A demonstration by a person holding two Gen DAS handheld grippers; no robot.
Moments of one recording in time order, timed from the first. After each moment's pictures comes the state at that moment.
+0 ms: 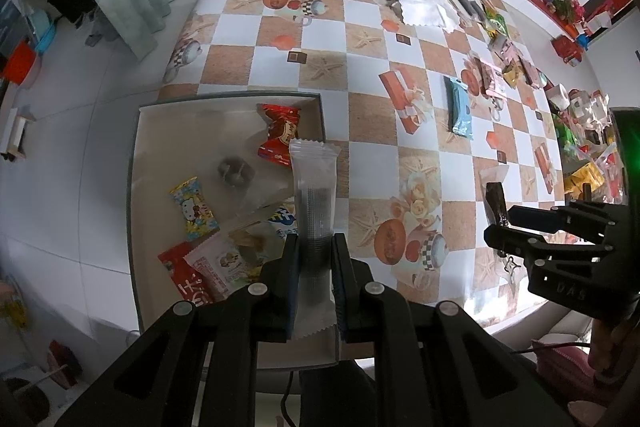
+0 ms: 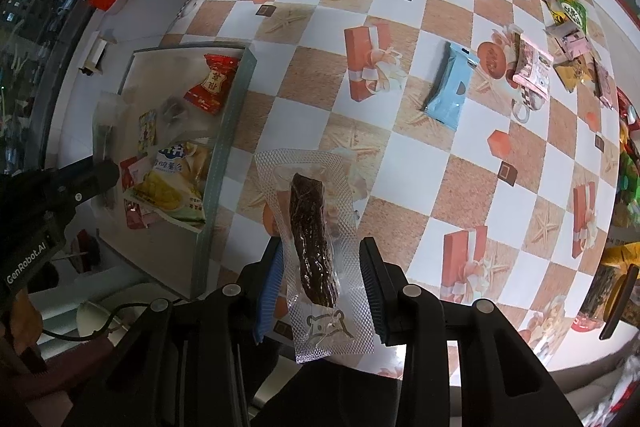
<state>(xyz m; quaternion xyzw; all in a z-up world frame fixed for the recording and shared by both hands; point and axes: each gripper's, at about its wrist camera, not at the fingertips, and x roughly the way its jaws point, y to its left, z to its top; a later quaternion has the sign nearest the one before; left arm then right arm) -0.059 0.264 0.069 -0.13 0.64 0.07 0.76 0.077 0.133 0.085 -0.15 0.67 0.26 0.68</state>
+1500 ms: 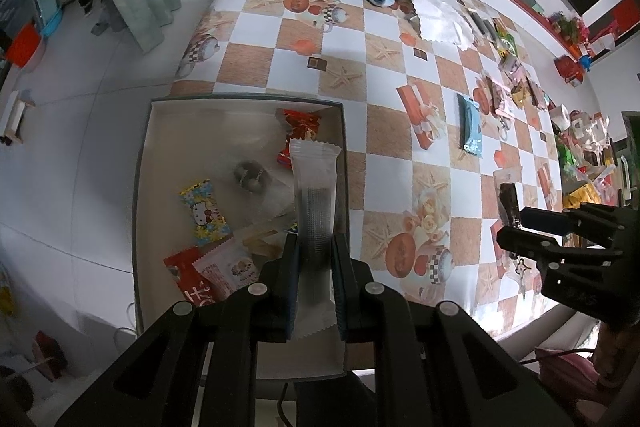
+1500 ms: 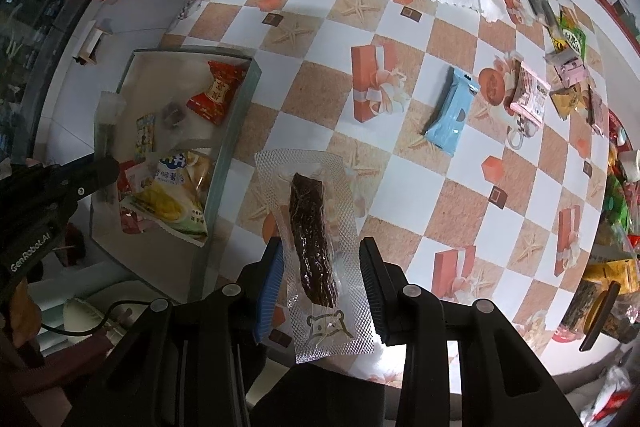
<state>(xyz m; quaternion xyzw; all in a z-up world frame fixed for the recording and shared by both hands) -0.063 0.283 0.066 -0.16 0.62 0.08 0.76 0.081 0.156 0.096 -0.19 0.66 0.26 0.68</state>
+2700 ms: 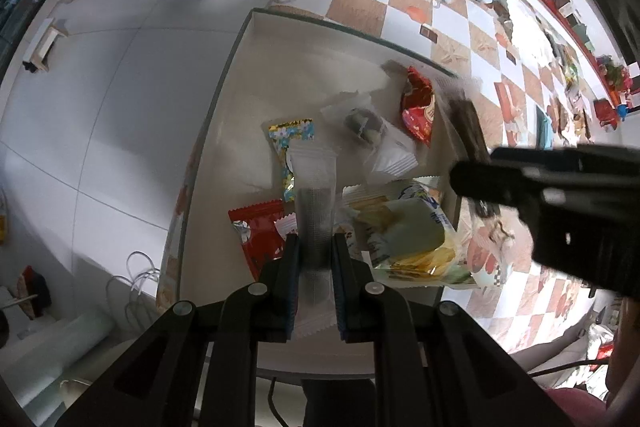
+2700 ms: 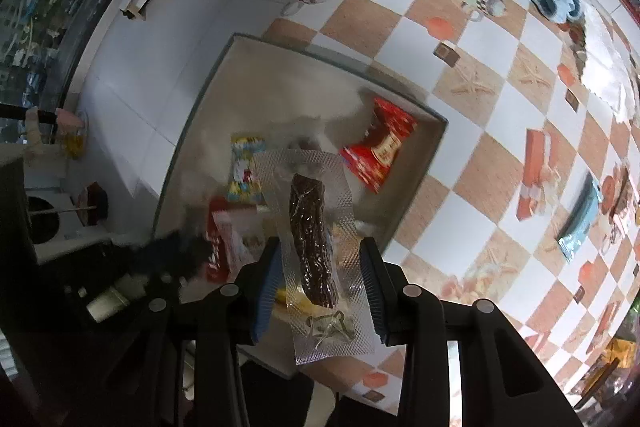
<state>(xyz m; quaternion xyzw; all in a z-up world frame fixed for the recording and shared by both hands) -0.113 0.348 0.008 -0.22 0.65 0.15 0.71 0.057 0.322 0.062 -0.23 0.67 0.35 0.62</state>
